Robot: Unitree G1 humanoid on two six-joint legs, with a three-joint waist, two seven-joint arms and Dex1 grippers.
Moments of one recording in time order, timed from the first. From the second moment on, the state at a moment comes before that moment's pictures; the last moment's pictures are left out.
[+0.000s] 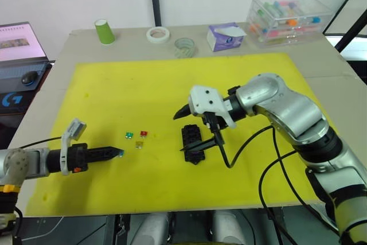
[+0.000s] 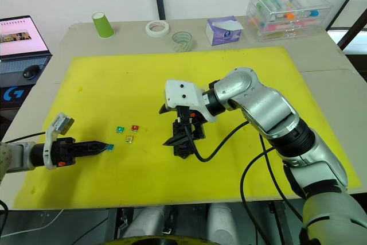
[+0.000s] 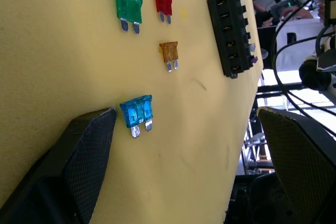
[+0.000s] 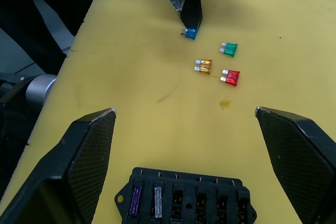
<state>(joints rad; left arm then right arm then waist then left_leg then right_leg) -0.19 0.92 0.20 0.13 -0.84 1.27 -1.24 -0.90 -0.67 0.45 -0.33 0.37 0.79 1.22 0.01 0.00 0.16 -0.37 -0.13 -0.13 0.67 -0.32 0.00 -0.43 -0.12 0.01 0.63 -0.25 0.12</state>
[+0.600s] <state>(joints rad) -0.16 0.90 0.17 0.14 -0.82 1.19 -1.24 -0.90 -0.66 0.46 -0.34 0.35 0.76 1.22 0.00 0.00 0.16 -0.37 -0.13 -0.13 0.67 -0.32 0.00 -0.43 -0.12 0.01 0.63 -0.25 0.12</state>
